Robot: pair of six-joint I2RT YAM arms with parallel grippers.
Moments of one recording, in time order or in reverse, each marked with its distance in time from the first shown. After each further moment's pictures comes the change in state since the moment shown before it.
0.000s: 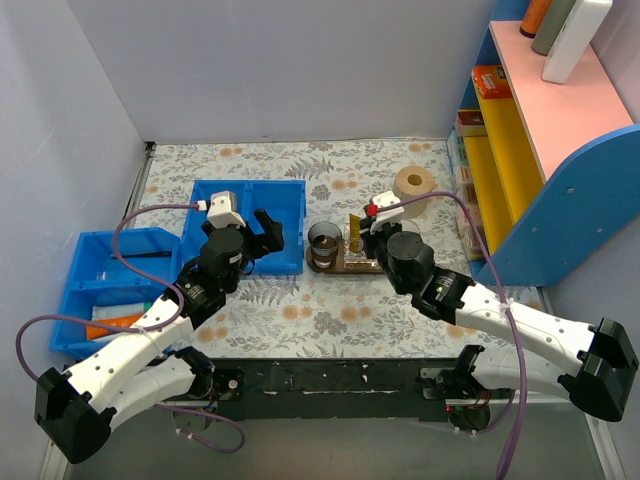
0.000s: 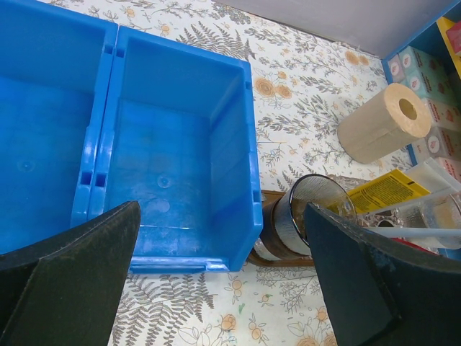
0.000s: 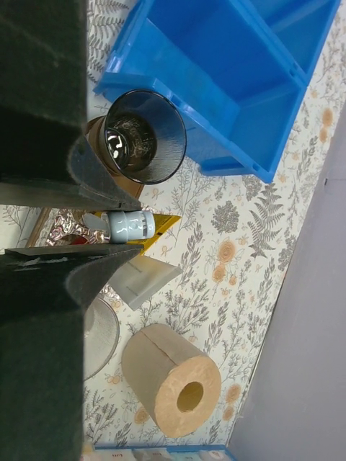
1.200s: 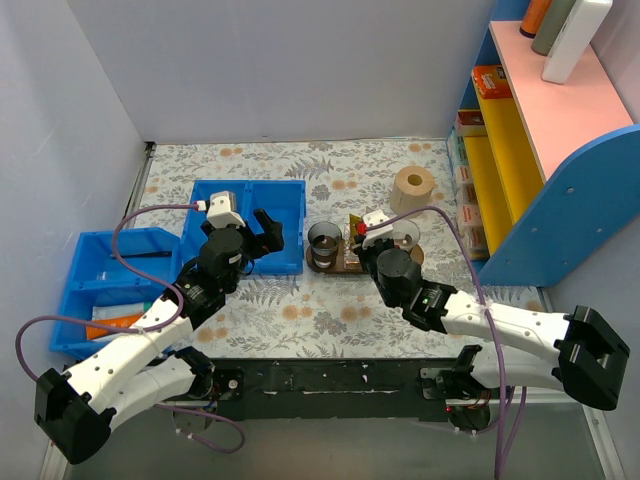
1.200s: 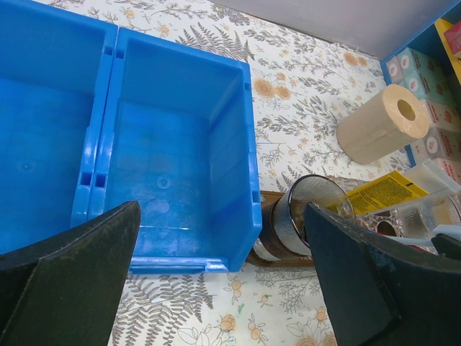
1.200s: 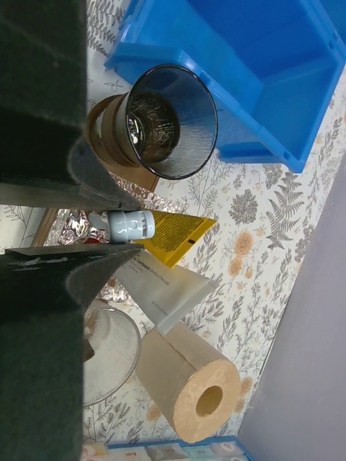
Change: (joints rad) left arm 0.000 -0.004 0.000 0.000 0.000 0.000; right arm 0.056 0.086 -0.137 0.203 0.102 -0.062
